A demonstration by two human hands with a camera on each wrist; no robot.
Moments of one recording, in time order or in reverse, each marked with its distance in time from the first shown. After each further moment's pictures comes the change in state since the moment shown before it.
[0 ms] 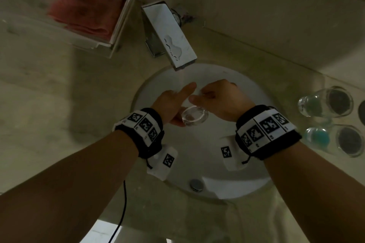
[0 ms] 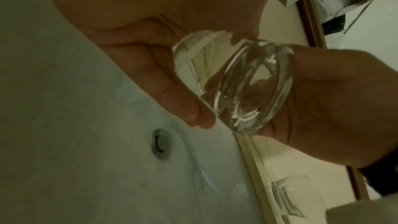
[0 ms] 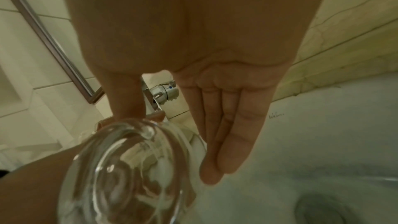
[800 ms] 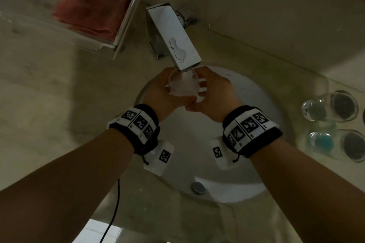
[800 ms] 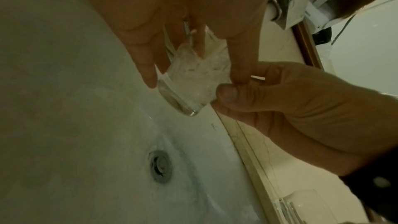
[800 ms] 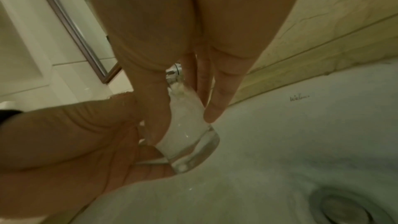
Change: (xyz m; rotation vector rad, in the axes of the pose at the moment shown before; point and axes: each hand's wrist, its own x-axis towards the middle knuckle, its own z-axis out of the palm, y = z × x) left_hand 0.010 0.000 -0.021 0.085 0.131 0.524; right_hand 0.018 -0.010 0.020 0.135 0.179 -0.173
